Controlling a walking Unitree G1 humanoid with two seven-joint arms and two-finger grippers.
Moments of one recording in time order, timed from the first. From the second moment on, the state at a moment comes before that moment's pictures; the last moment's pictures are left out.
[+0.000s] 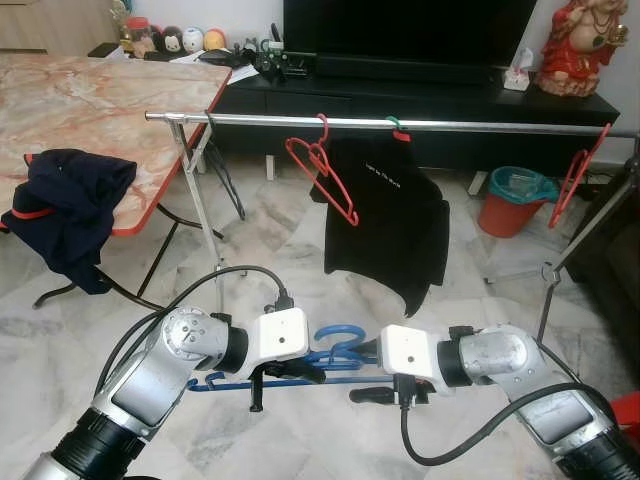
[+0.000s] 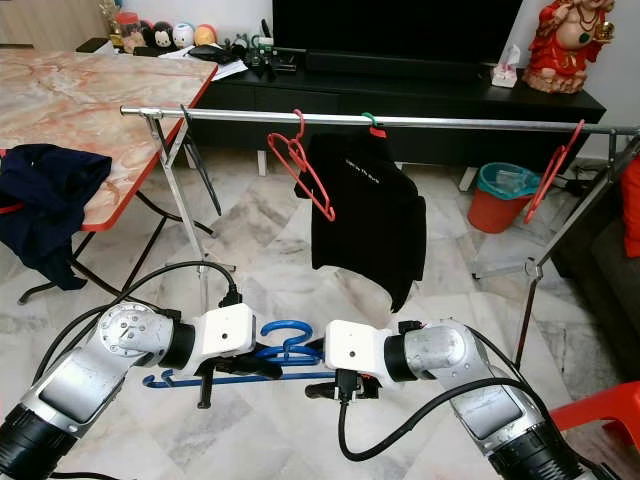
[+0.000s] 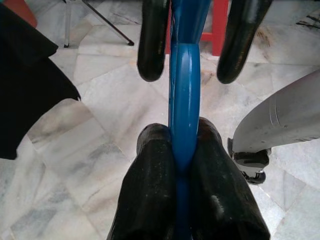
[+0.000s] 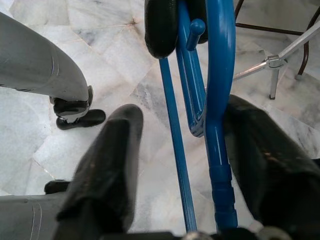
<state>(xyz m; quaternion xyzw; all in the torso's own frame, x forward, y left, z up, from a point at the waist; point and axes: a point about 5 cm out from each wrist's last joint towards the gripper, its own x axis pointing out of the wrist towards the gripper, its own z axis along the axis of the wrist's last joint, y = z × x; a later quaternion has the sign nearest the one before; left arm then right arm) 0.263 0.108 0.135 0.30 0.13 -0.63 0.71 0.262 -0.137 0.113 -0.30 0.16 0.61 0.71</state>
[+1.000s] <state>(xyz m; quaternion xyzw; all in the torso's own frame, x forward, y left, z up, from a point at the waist) 0.262 0.104 0.135 0.30 0.12 -0.64 0.70 0.266 -0.136 0.112 -0.30 0.16 0.60 0.72</state>
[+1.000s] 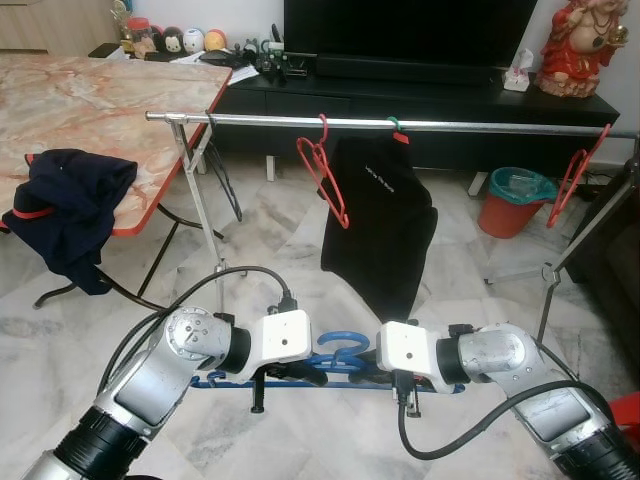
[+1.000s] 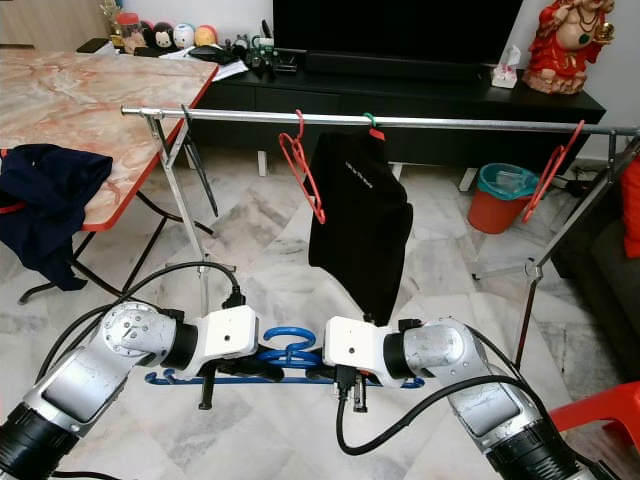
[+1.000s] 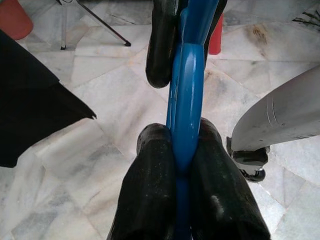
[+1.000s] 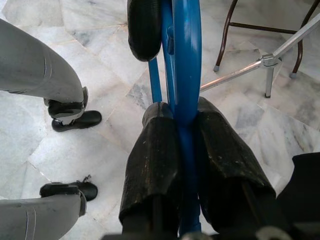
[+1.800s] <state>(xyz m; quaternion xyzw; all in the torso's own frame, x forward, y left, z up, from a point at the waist) 0.262 0.111 0.141 0.27 0.13 -0.65 0.70 0.263 -0.153 0.105 -0.30 0.18 0.58 0.74</state>
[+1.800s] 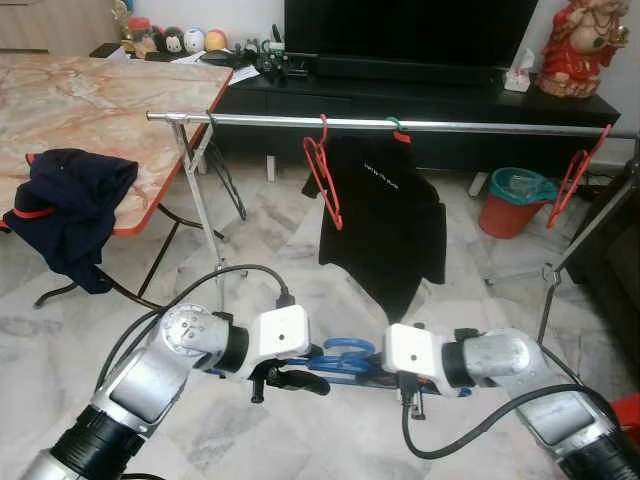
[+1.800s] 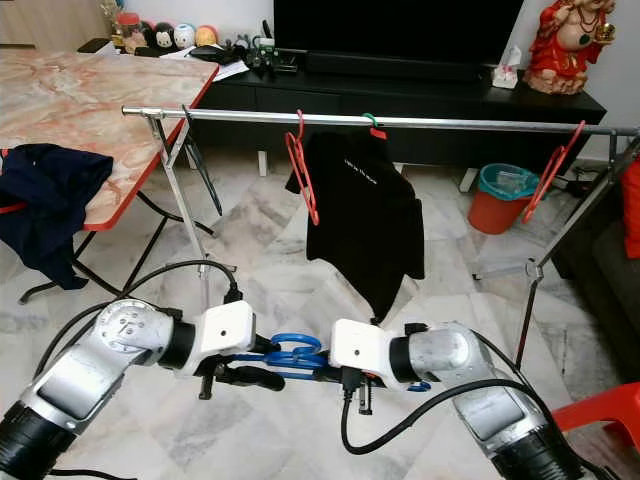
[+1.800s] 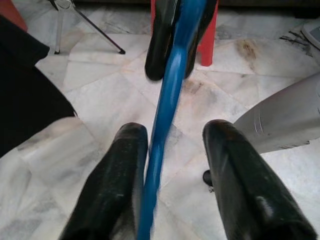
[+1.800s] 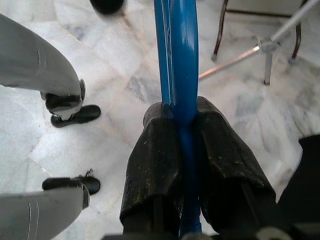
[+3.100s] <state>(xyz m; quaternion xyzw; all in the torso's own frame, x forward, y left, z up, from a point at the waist) 0.241 0.227 -0.035 0.03 0.39 -0.05 0.92 0.229 -0.222 -0.051 0.02 0.41 -0.07 0.91</state>
